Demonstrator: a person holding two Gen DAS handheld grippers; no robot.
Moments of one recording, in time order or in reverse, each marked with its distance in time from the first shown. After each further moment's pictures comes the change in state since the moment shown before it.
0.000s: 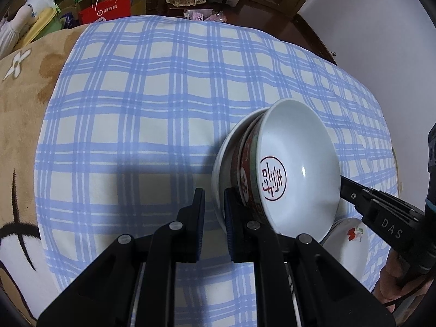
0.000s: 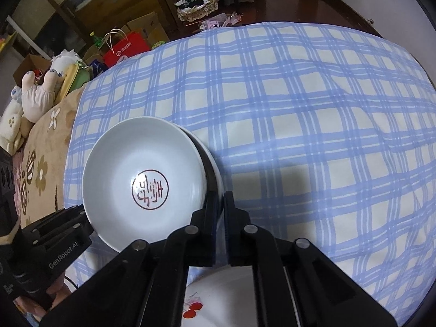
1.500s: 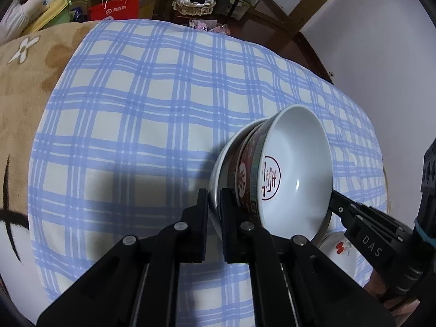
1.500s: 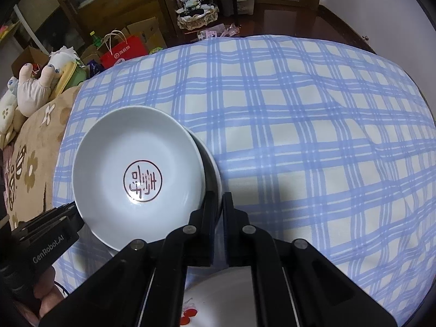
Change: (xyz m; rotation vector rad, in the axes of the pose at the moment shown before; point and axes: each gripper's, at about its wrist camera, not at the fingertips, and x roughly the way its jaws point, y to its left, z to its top) left arm -0.010 0.010 -0.002 -0.077 -0.074 -0.055; right arm -0.002 0.008 -0.007 -0.036 -0.072 -0.064
